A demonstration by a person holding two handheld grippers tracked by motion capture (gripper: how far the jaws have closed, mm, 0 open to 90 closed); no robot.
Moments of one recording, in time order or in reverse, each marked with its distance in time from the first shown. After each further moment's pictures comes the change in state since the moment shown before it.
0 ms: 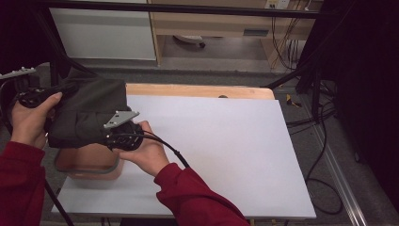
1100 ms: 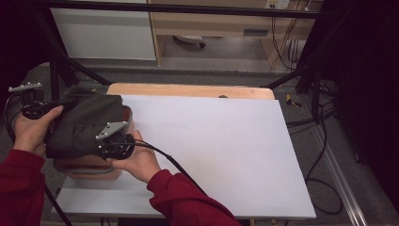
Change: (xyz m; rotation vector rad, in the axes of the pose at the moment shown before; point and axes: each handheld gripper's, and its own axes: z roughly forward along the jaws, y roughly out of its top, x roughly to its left) left arm 0.031 -0.038 0.008 0.105 0.055 -0.032; right arm 0.015 -0.019 0.037 0.082 0.036 0.001
